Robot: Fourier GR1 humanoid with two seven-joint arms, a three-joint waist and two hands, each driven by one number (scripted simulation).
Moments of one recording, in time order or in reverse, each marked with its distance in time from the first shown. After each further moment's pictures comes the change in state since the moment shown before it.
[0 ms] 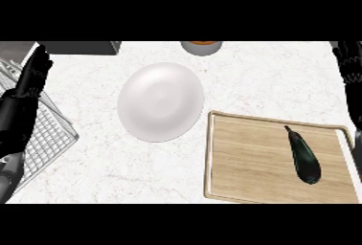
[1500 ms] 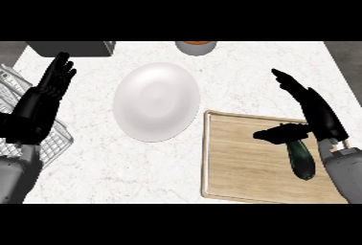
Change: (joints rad) left arm -0.033 -0.123 0.061 0.111 0.143 -0.165 0.079; right arm -0.005 0.027 0.244 -0.113 0.233 0.027 0.625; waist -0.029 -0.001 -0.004
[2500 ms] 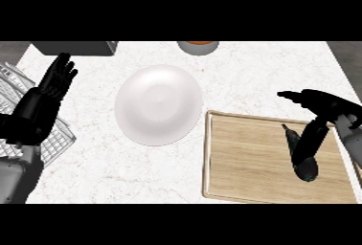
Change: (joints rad) left arm 0.007 -0.031 0.027 -0.017 -0.022 -0.032 0.019; right arm -0.185 -0.203 0.128 0.081 -0.161 0.605 0.530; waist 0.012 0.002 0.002
